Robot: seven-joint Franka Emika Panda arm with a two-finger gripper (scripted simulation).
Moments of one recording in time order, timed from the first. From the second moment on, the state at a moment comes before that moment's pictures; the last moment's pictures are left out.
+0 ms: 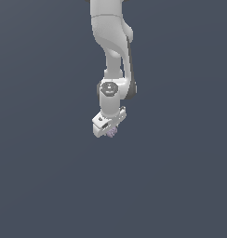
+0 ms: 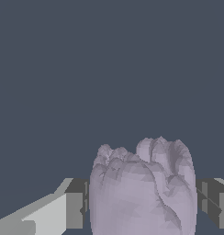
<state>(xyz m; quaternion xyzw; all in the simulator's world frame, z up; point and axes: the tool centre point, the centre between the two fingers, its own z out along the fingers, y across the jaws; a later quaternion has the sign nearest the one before) -0.073 -0.015 0.037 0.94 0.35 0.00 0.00</state>
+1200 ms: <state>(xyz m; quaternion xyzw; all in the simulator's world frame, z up) -0.042 0.029 0.102 0.94 0.35 0.00 0.00</state>
